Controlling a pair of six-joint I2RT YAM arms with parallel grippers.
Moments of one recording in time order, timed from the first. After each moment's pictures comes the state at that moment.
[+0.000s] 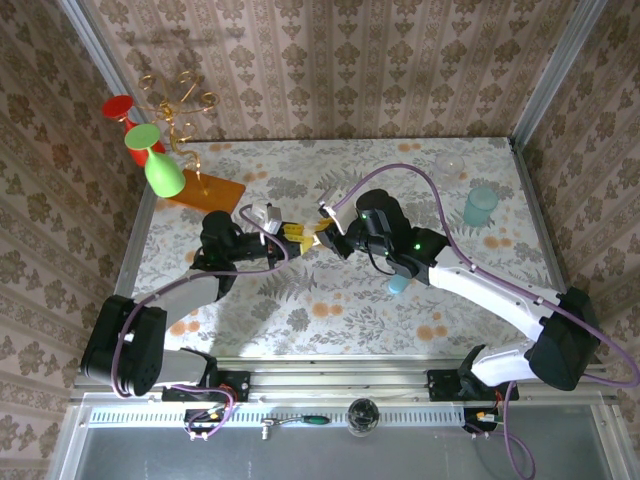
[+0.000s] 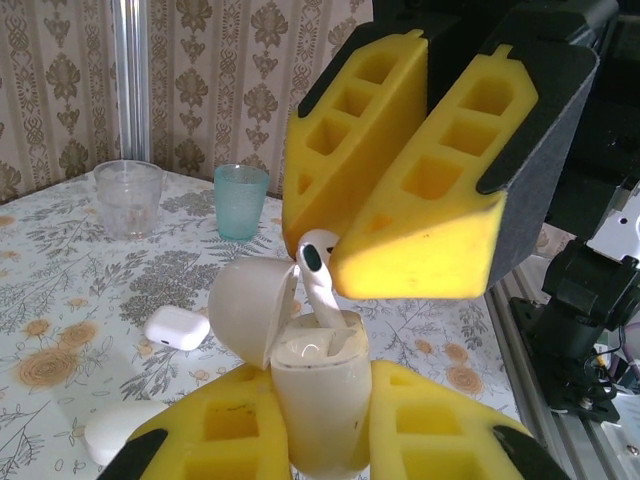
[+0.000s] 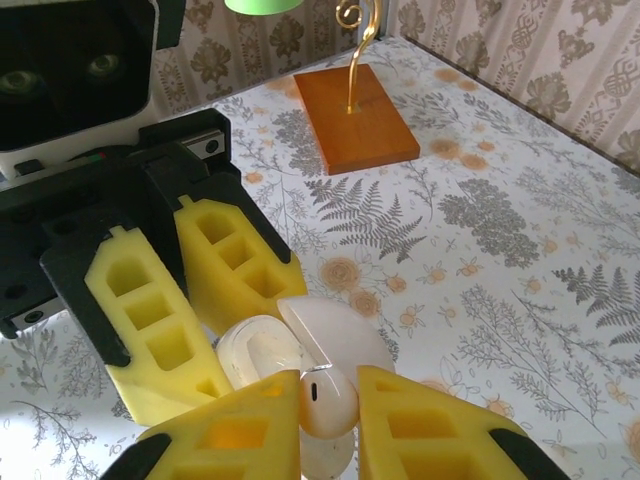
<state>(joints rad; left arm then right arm) -0.39 1.33 0.55 0.76 1.09 -0.14 0.77 1.36 1.11 -0.19 -0.12 -0.08</state>
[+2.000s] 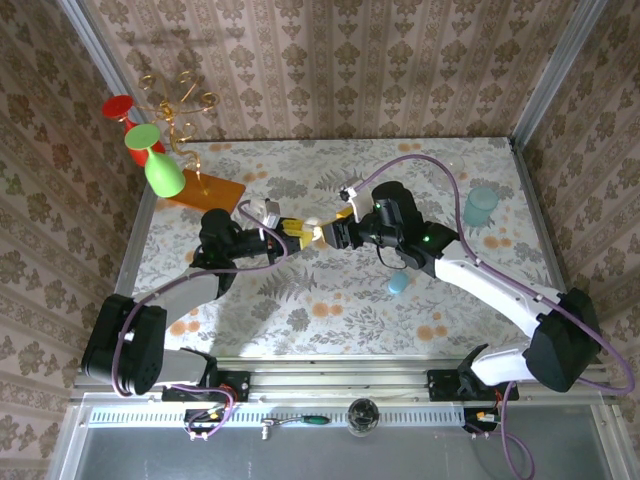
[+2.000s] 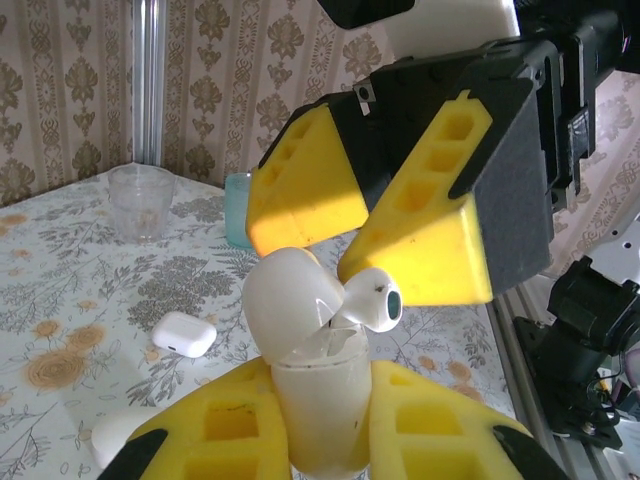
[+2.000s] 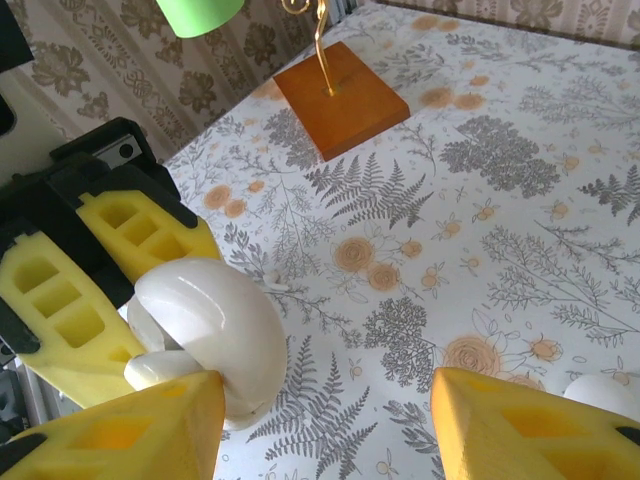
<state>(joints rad) -0.38 1.33 0.56 0.78 1.07 -0.21 0.65 1.36 1.07 -0.18 -0.24 0.18</state>
